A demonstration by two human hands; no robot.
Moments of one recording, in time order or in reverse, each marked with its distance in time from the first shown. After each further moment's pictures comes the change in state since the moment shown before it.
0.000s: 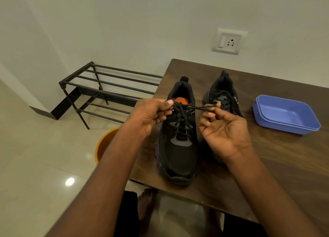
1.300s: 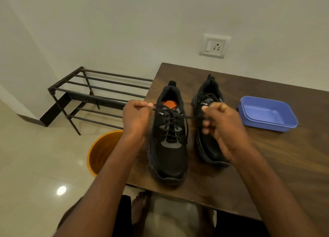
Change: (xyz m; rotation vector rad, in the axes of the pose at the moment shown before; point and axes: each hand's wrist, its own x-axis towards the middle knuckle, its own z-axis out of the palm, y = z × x) left_hand 0.001 -0.017 0.009 0.235 0.394 0.237; right_hand -0.024 -0.031 0.007 -1.027 0.186 -0.328
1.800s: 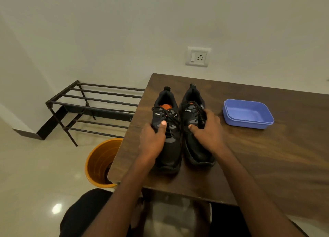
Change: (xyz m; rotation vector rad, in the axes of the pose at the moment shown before) left_hand -0.051 -0.029 0.032 0.158 -0.228 -0.015; right_hand 0.024 0.039 -0.024 -0.843 0.161 -0.086
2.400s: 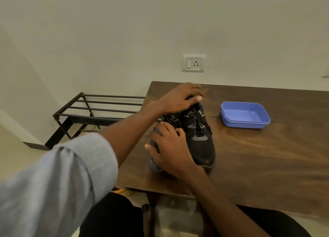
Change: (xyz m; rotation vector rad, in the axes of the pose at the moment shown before) left_hand 0.087 0.132 0.041 0.777 -0.555 1.070; right_hand -0.075 -0.058 0.049 -0.267 -0.015 -0.788
